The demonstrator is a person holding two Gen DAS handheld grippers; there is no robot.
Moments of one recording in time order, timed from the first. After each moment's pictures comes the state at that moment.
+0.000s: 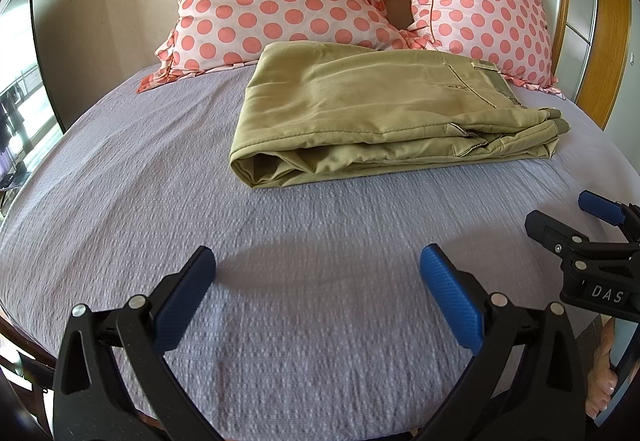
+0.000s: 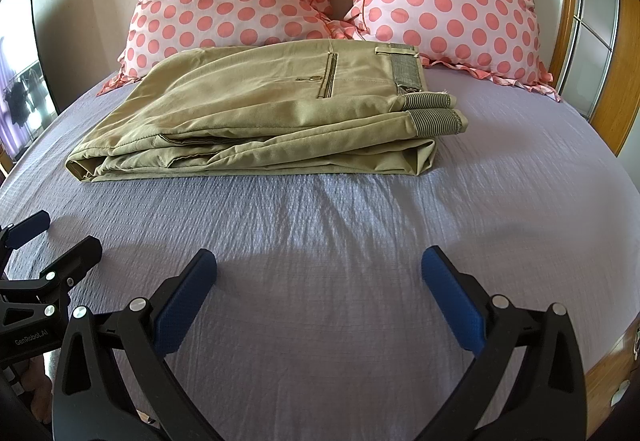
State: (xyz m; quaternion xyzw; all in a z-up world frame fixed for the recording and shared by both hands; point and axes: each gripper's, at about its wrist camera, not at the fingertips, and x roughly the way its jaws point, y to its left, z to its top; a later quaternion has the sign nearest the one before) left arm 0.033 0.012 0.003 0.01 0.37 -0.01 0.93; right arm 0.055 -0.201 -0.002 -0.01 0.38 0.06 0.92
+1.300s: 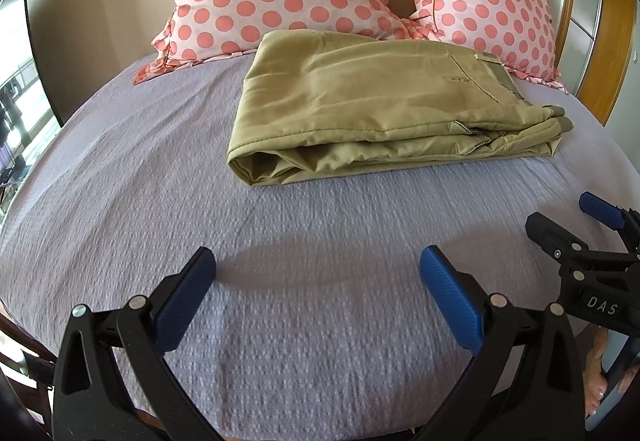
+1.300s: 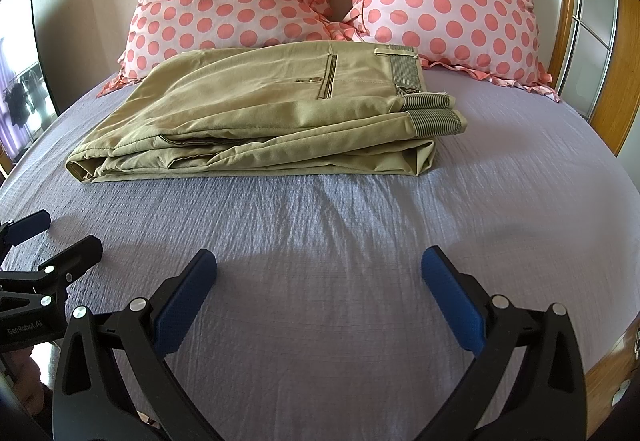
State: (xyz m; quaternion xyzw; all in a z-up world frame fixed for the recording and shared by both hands) left arm 0.043 0.014 0.003 0.01 0.40 -0.01 0.92; right arm 0.054 -0.202 -0.002 -0.01 0.38 0.06 0.92
